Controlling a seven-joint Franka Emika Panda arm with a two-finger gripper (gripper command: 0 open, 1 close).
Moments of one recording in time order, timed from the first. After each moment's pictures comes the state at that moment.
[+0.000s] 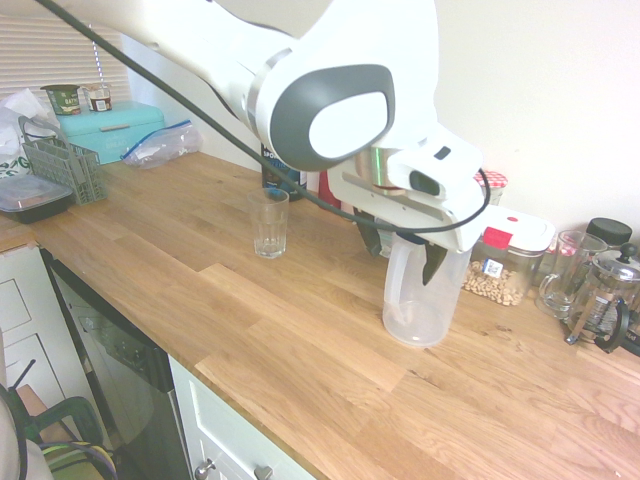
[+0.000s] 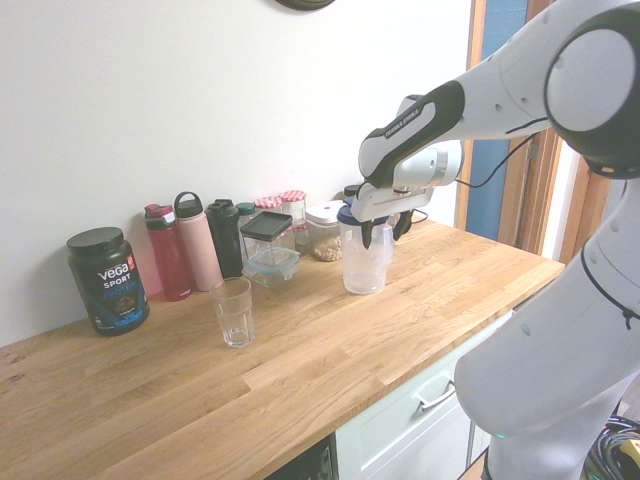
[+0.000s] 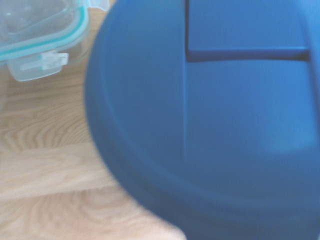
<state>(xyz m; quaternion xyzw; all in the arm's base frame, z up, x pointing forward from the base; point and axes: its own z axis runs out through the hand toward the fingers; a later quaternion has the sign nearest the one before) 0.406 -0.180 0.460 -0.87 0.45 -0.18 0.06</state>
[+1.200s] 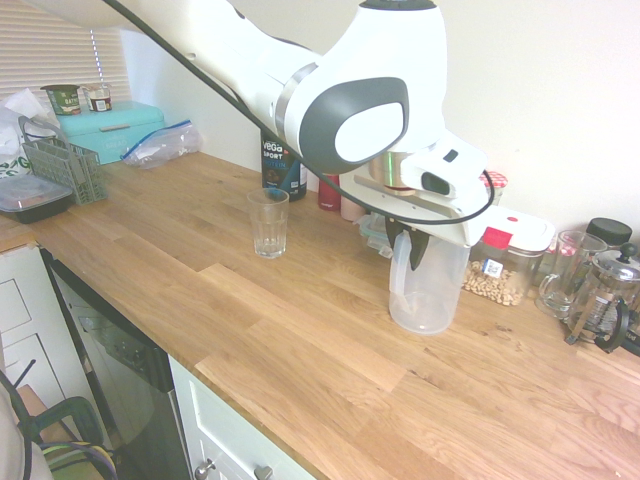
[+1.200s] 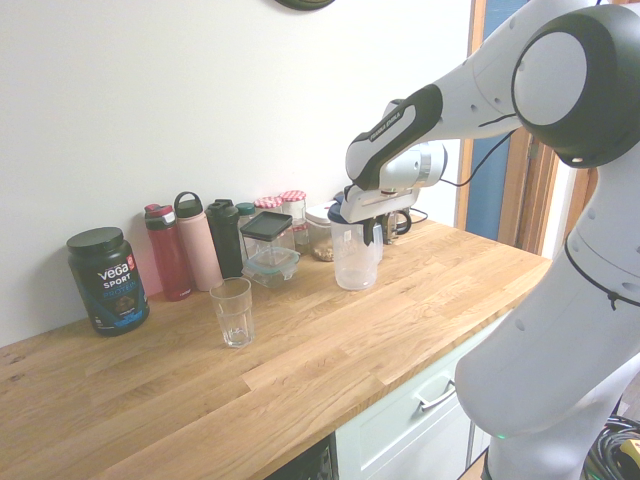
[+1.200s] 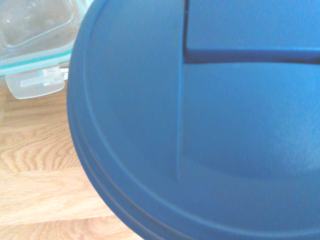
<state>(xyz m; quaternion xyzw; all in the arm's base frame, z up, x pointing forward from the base) 0.434 -0.173 0.460 -0.88 0.43 -0.18 0.06</state>
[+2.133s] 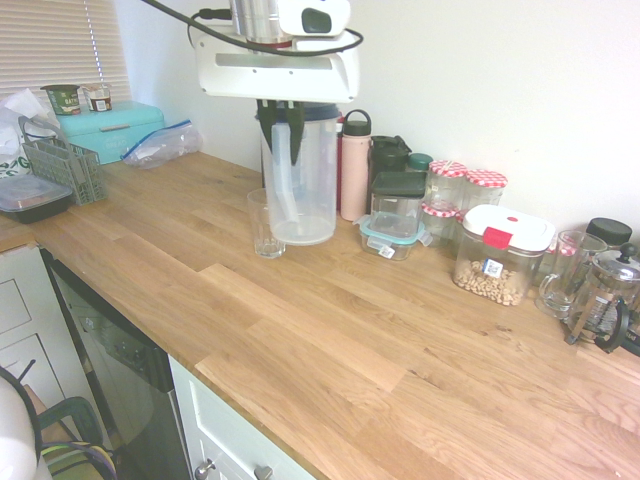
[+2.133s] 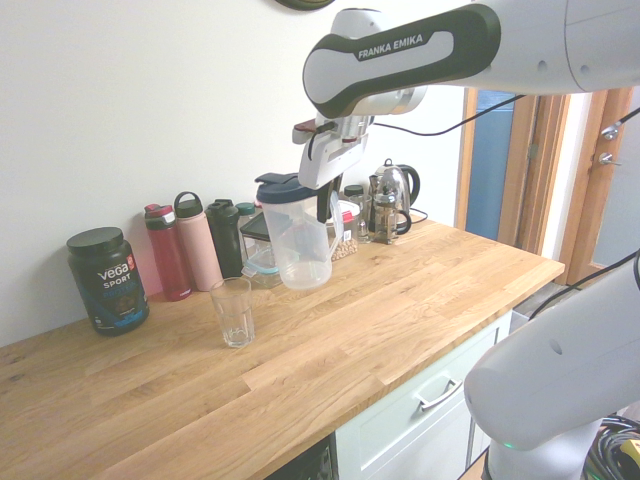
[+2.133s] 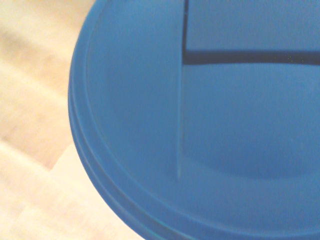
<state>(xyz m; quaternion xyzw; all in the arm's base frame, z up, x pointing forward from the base) 0.405 0.015 0.590 -0.99 0.12 -0.09 0.04</state>
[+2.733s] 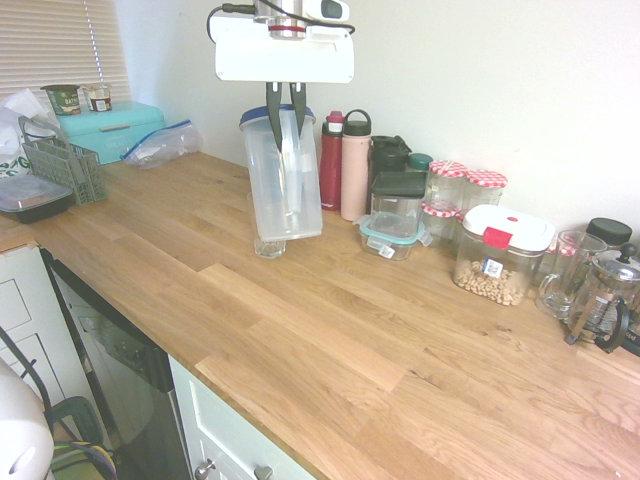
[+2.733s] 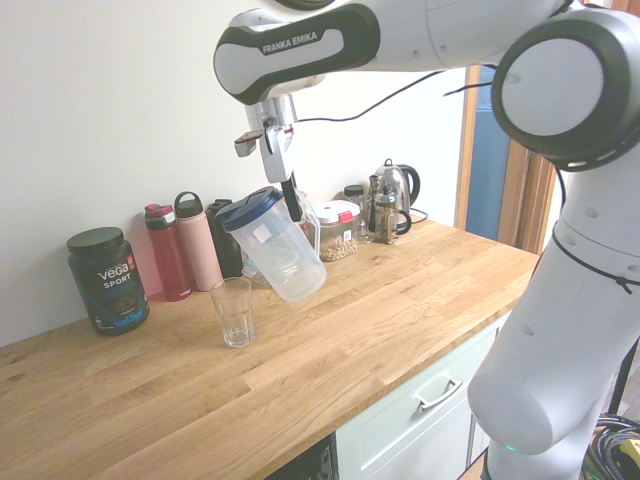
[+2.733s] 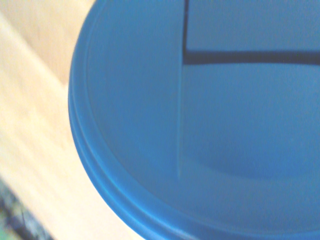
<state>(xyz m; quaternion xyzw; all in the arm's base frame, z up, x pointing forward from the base) 0.484 0.063 0.603 -0.99 -0.07 0.05 -0.10</state>
